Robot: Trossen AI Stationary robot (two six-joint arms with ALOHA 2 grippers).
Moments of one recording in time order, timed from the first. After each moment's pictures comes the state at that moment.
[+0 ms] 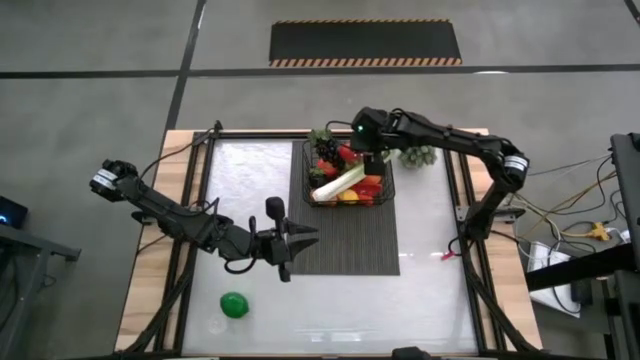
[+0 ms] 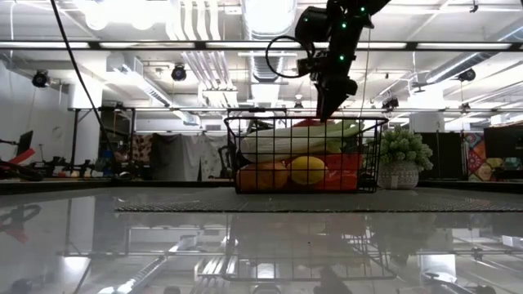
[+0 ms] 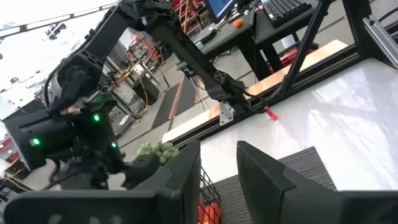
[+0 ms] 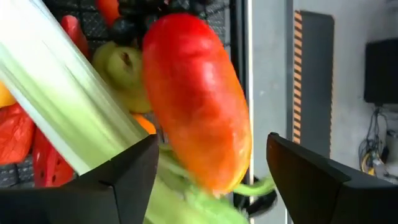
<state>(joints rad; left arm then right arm) -0.46 1.33 1.01 0.20 -0.66 0.50 -0.47 1.70 1.49 -0.89 0.24 -0.57</state>
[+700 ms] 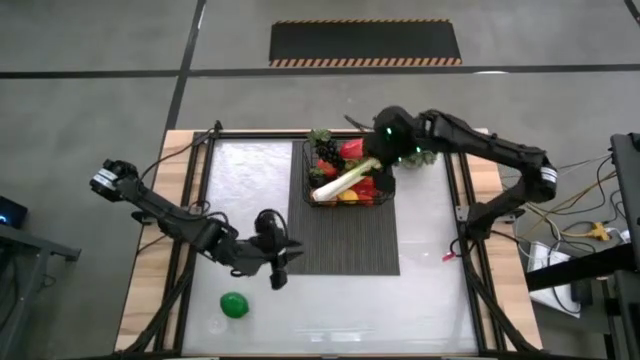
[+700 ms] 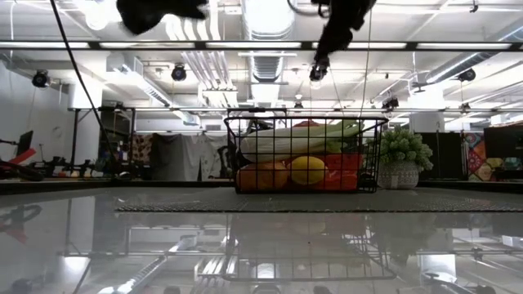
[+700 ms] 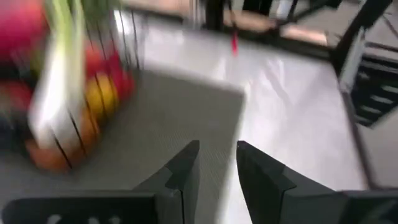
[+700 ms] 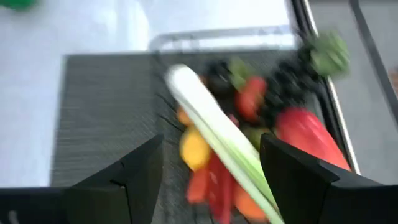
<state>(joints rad) -0.50 1.33 1.00 -0.24 -0.60 -0.51 -0.35 1.48 1.55 -0.98 -0.16 -0.23</state>
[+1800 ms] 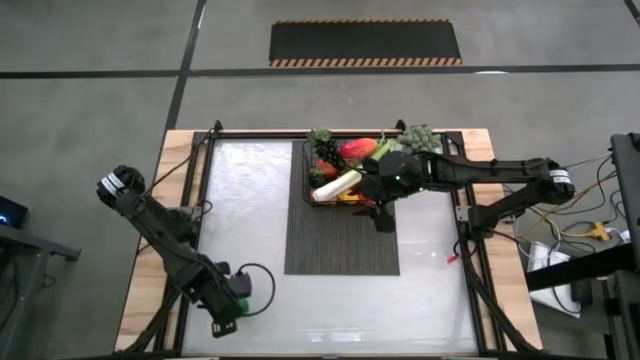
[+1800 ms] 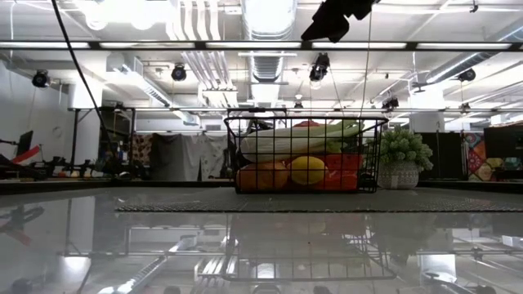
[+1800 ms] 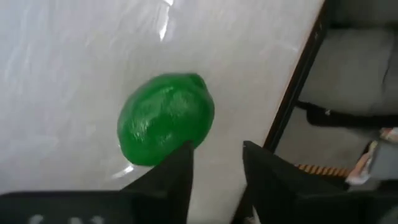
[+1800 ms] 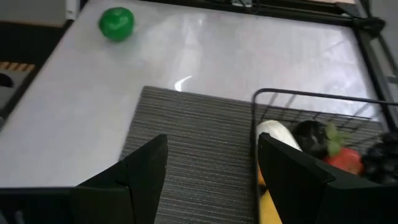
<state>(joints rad) -0.81 1.43 1.10 -0.90 0.12 -1.17 -0.06 1.35 1.22 -0.54 -0.17 -0.18</state>
